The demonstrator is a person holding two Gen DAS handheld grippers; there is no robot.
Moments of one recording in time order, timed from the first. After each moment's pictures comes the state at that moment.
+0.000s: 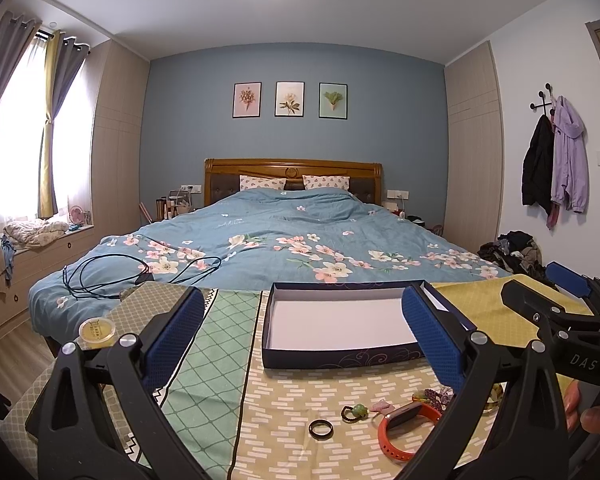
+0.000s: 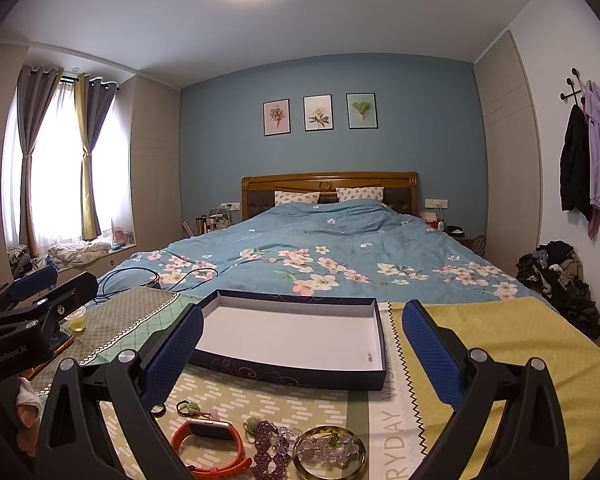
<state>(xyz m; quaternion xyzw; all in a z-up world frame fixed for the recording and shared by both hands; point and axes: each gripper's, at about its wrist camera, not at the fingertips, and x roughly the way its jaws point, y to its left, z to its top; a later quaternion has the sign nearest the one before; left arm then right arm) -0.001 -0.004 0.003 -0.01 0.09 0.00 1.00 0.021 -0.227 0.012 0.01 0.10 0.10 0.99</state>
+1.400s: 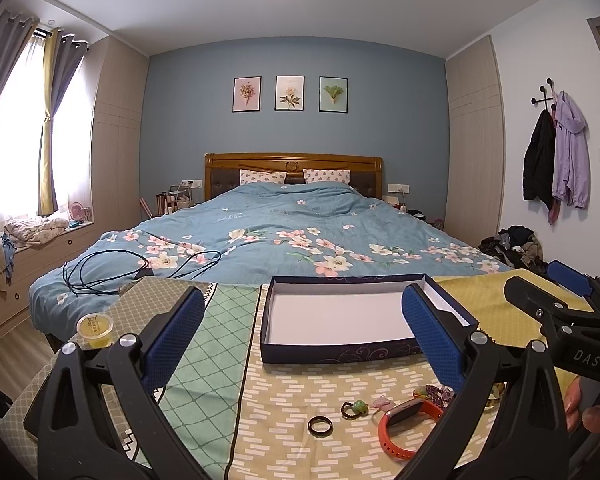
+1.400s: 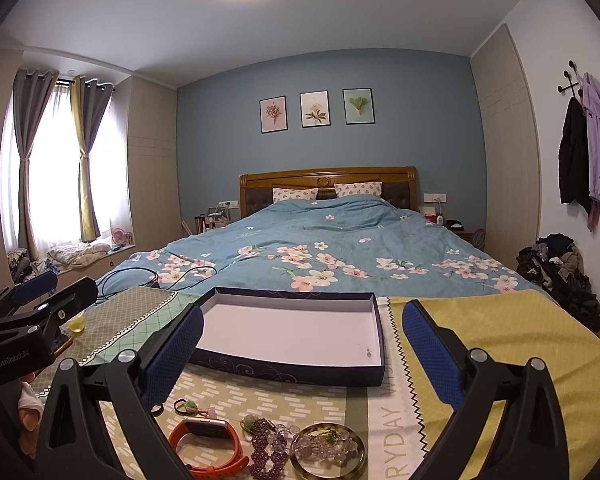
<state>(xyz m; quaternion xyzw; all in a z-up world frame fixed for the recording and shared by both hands) 0.001 0.000 -0.001 -0.01 0.10 0.00 1.00 0.023 -0.228 0.006 0.02 0.10 0.10 0.99</state>
